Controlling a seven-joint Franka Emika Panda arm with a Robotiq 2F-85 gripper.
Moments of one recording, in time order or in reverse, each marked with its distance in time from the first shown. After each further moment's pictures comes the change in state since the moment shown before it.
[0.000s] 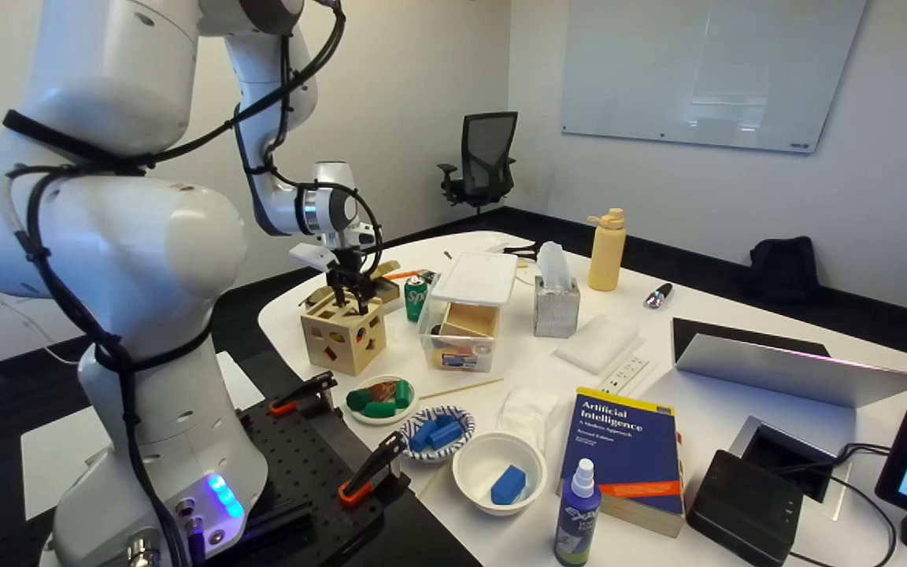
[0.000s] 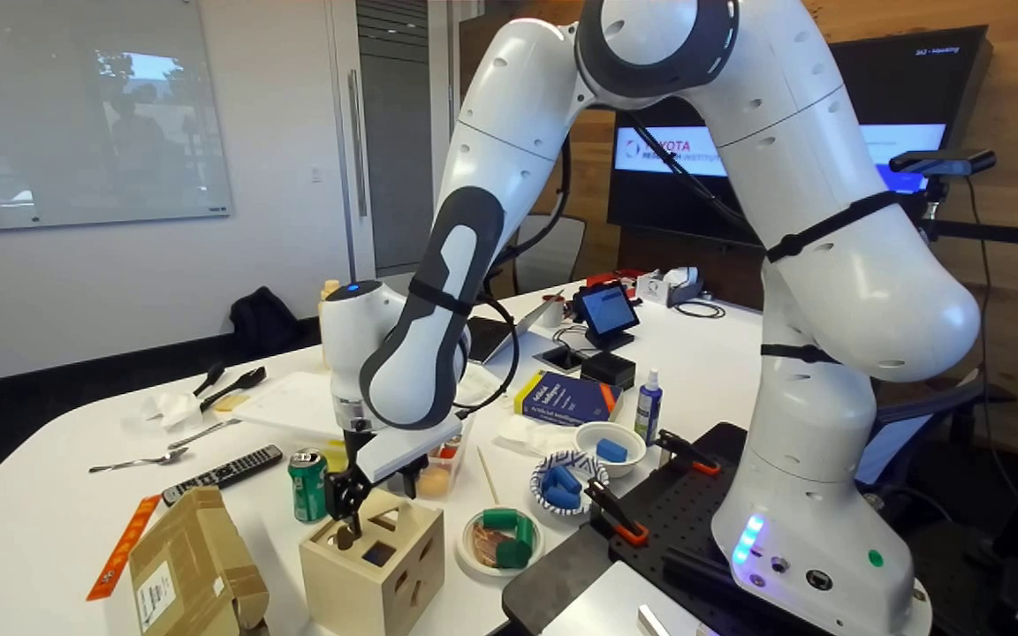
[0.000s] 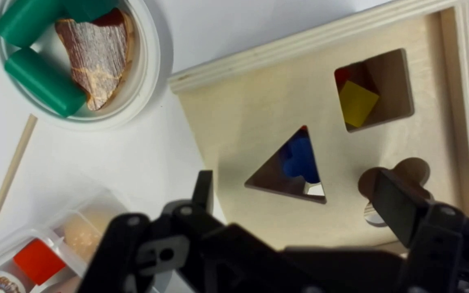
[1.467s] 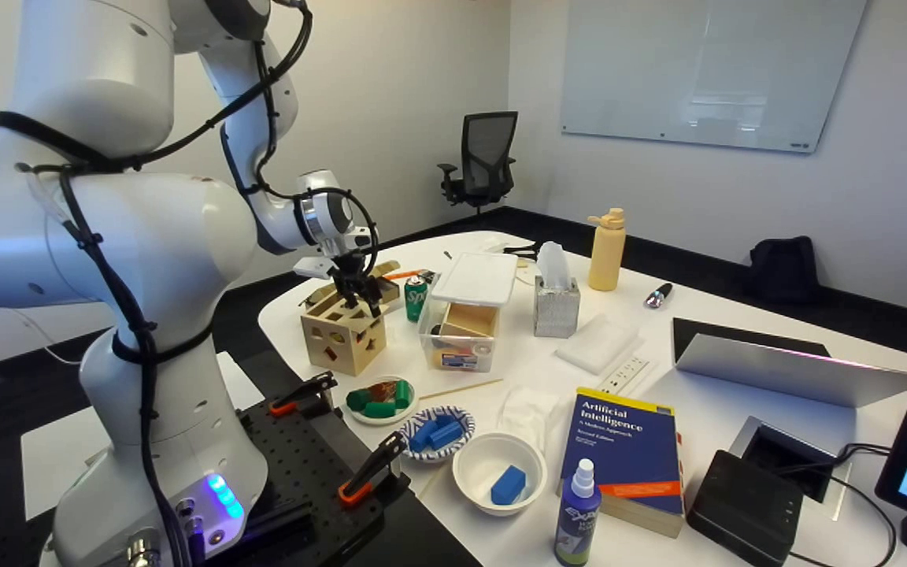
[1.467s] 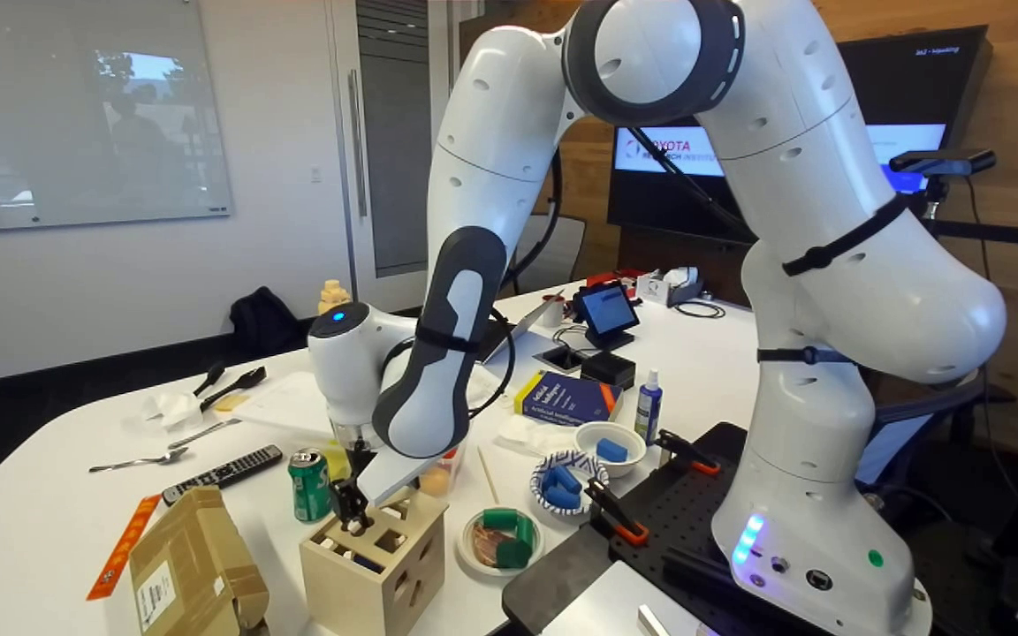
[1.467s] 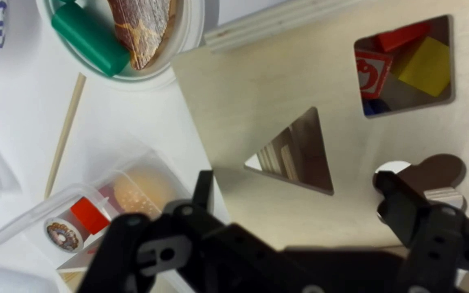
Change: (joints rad) arm 0.289 0.067 -0.276 0.025 -0.139 0.020 0.199
